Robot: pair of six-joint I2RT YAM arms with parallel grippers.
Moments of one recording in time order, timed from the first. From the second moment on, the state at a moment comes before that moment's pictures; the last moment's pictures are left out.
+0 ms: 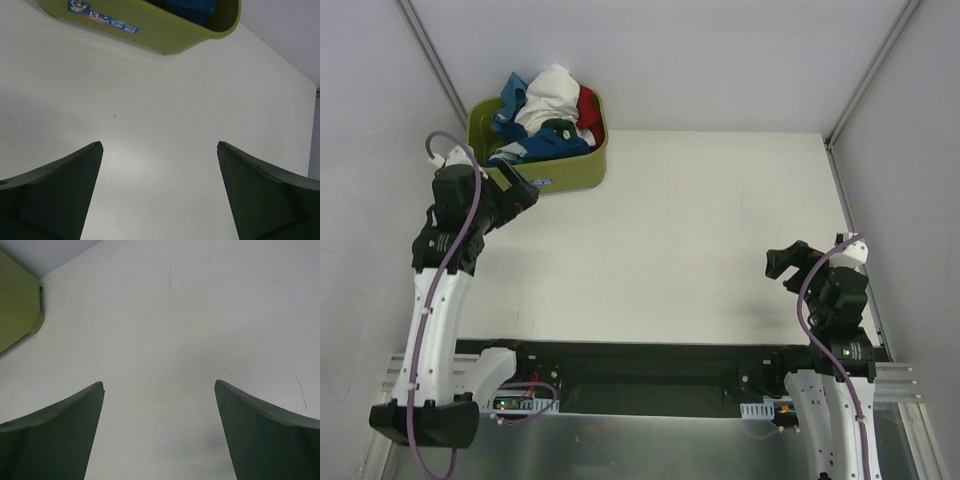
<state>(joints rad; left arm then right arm) -0.02 0.91 1.16 -0.76 0.05 -0.59 0.02 0.30 0.57 -0.60 0.01 0.43</state>
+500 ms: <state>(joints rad) -0.02 1.91 2.10 -0.60 0.04 -0.30 0.02 0.47 0.62 -0.62 -0.02 0.39</state>
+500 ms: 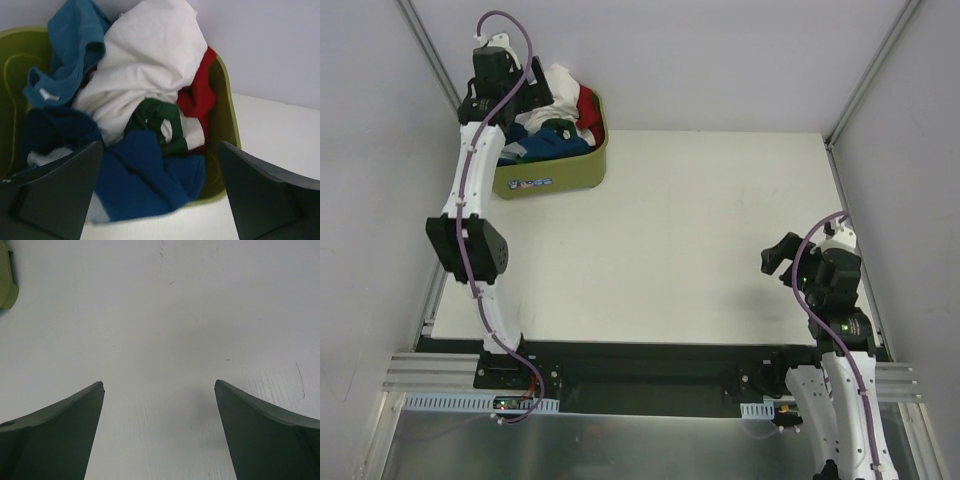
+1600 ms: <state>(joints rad) -0.03 2.36 2.44 -0.44 -0.08 -0.10 0.02 0.46 0.62 -0.62 -0.06 0.37</state>
